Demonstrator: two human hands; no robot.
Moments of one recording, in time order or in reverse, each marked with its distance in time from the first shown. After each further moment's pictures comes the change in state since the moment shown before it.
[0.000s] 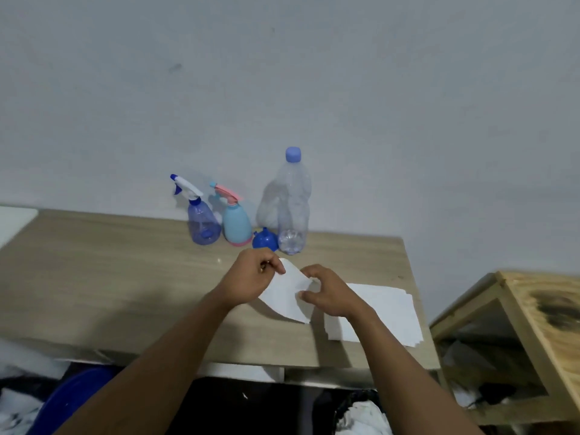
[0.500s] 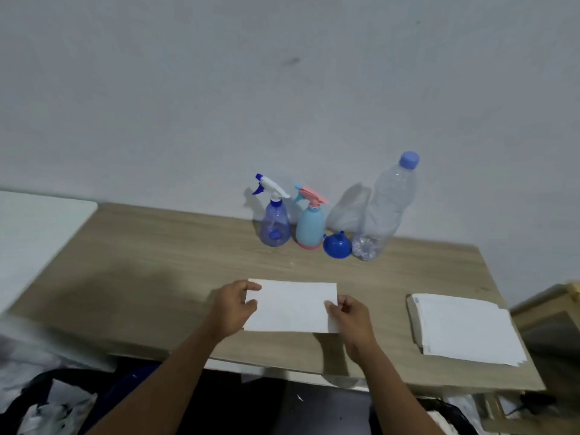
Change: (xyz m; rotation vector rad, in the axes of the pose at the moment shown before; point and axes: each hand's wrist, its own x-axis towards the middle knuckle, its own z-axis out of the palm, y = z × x) left_hand -0.071 -0.204 -0.148 -0.075 0.115 -0.316; right_hand 0.050 -0.078 0.185 0.646 0.402 0.413
